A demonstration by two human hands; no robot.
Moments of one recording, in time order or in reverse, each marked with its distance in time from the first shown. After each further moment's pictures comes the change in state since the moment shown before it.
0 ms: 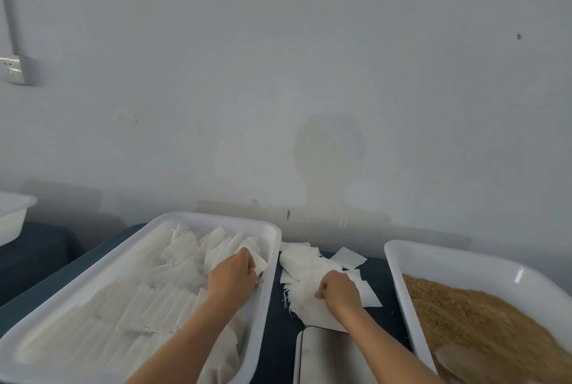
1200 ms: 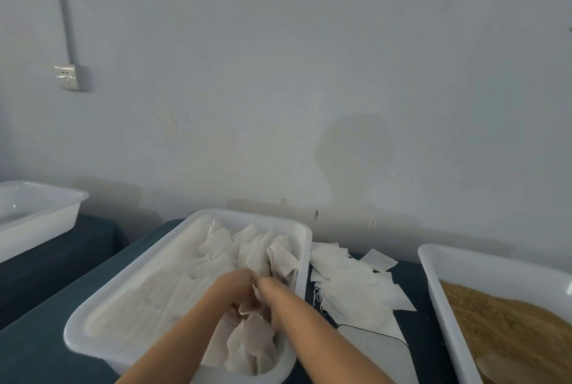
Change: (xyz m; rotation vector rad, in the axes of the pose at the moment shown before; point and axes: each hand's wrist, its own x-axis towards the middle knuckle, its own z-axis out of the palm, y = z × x) left_hand -0.007 -0.040 -0.037 0.258 -0.645 -0.095; right_hand -0.059 -0.172 0.020 1.043 -0.625 0.386
